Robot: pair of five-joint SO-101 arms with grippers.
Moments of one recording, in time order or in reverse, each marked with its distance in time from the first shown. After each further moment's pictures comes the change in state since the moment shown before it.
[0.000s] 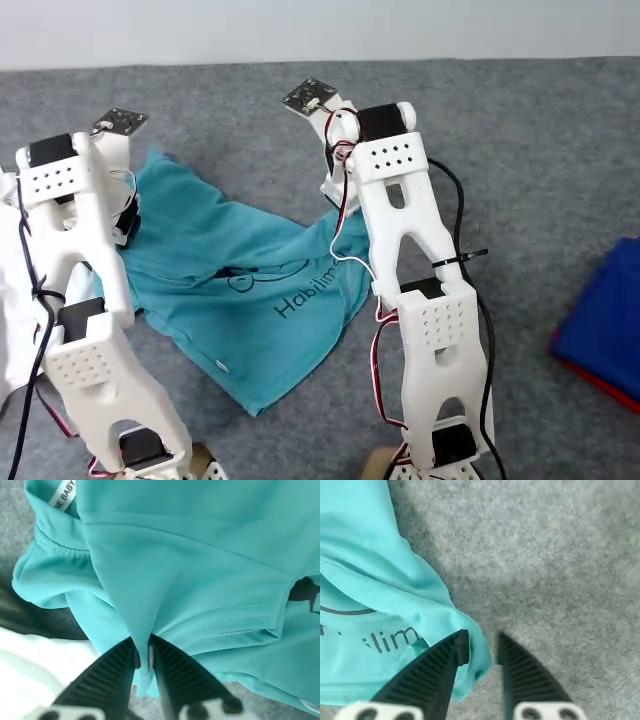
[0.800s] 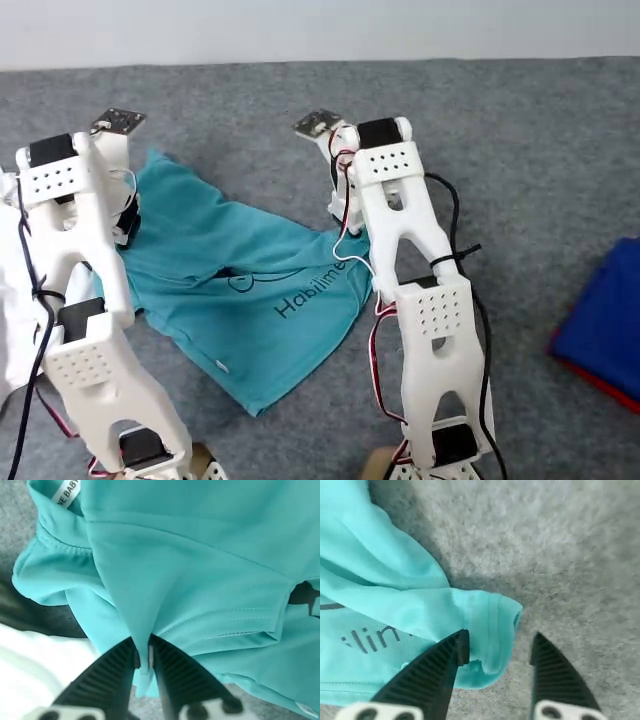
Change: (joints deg) left arm 0.0 0.0 0.0 0.0 1.7; right arm 1.4 7.2 1.3 -0.3 0.0
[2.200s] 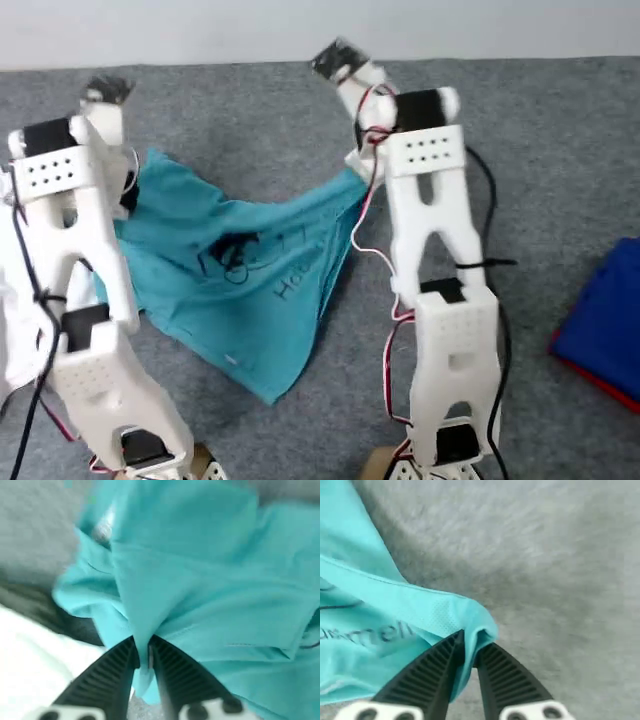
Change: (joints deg) left arm 3.0 -6.9 -7.0 0.9 6.8; right arm 3.7 -15.0 -8.5 0.4 3.0
